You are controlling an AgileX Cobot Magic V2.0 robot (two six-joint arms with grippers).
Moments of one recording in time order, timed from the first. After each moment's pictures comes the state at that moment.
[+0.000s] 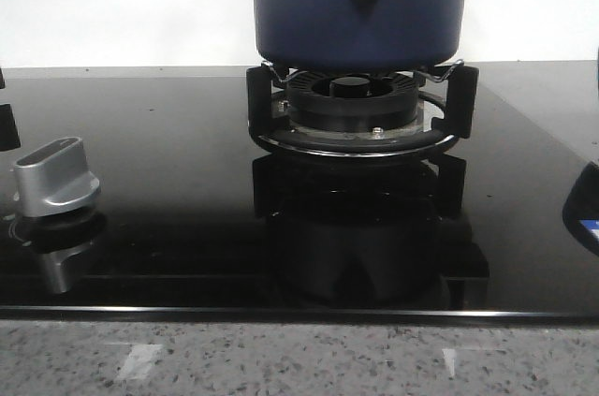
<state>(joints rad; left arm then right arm) -0.49 1.76 -1.44 -1.76 0.69 1.91 -0.13 0.25 -0.60 0.23 0.65 -0.06</state>
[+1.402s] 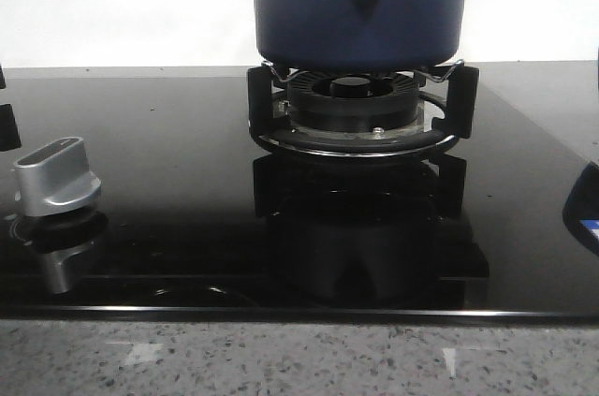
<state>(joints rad) -0.07 1.27 -0.96 -1.68 0.90 1.73 -0.11 0.26 -0.56 0.26 0.64 -0.06</state>
